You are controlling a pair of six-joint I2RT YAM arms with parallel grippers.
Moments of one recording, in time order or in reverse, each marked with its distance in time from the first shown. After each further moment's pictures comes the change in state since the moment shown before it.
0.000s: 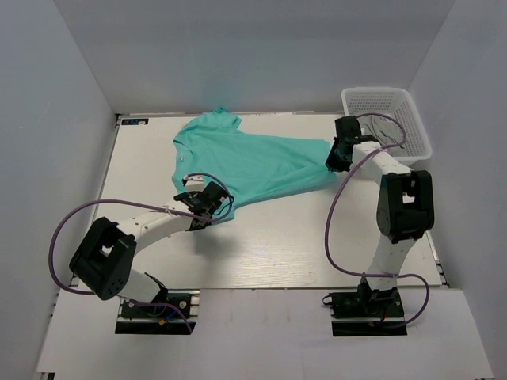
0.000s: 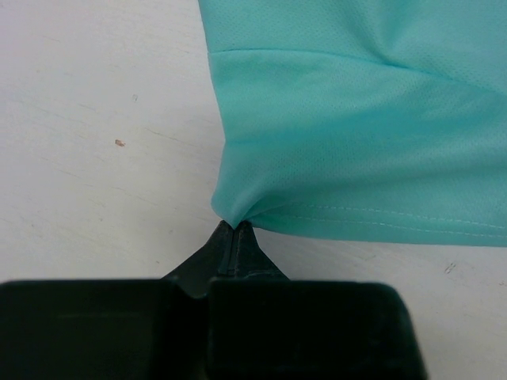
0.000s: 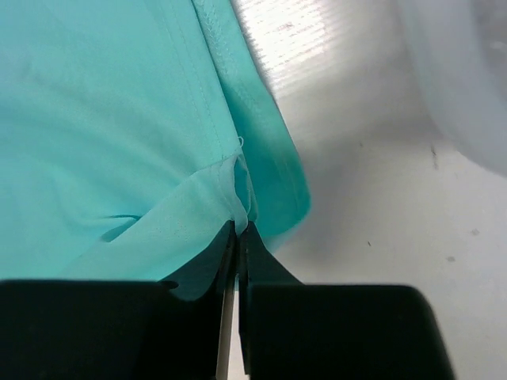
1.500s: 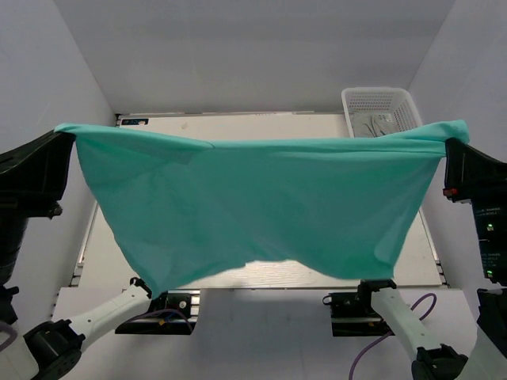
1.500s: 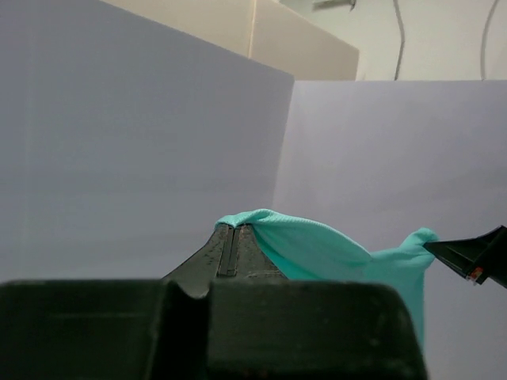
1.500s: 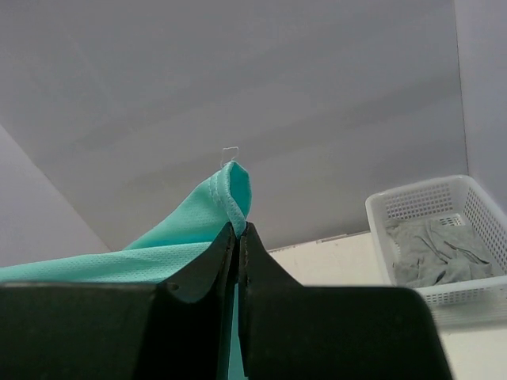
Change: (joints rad) left arm -0.007 -0.671 1.123 0.208 0.581 0.589; right arm 0.002 -1.178 0.407 -0.235 0.006 -0.109
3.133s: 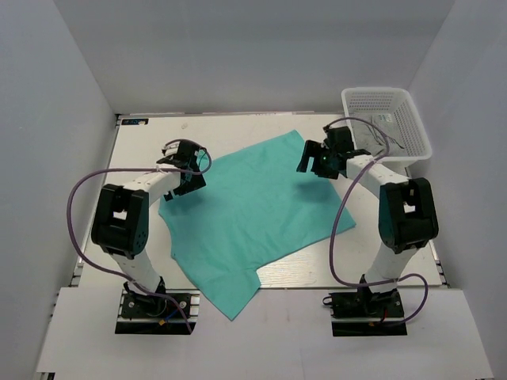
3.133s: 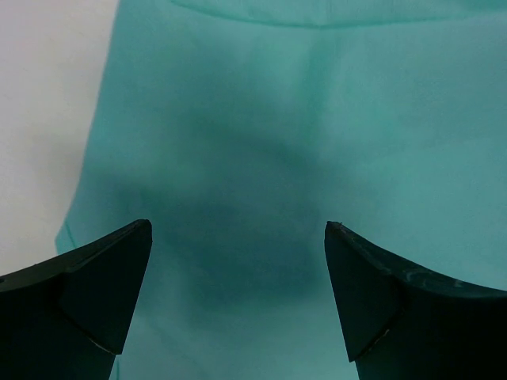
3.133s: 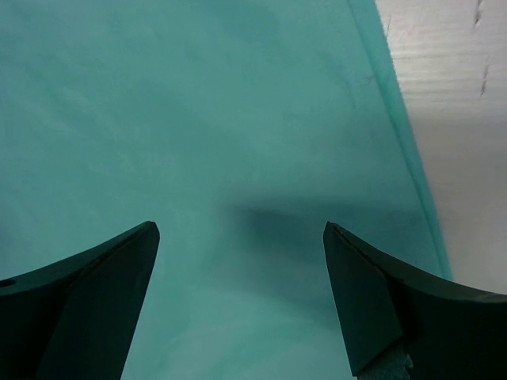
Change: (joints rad) left arm 0.393 0.966 -0.805 -0.057 -0.375 -0.427; right arm 0.073 1.049 -0.604 0.480 -0.284 -0.015
